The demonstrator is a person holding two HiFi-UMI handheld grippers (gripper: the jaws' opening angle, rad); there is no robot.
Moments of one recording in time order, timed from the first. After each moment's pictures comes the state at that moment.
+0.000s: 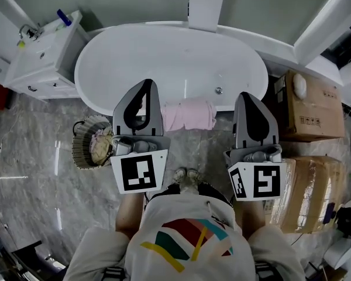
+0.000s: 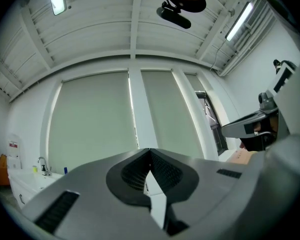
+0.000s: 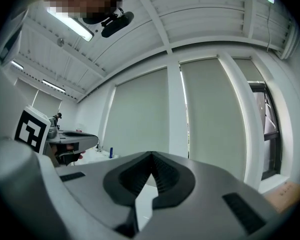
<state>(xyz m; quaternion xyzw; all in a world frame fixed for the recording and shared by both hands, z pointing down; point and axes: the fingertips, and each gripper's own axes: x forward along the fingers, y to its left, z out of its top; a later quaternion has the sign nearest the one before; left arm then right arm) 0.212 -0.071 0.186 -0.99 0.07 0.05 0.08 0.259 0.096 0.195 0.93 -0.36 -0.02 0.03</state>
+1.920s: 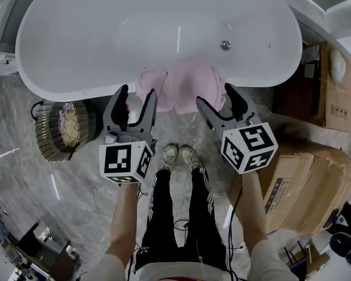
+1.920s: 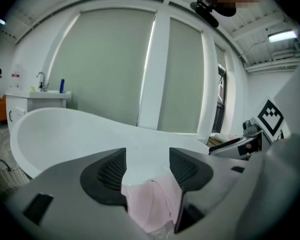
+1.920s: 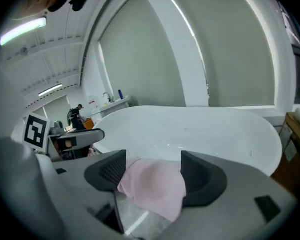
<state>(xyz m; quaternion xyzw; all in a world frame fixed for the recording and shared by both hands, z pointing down) 0.282 -0.108 0.619 -0.98 0.05 -0.18 -0.08 0.345 0.044 0.644 0.83 -0.45 0.32 0.01</state>
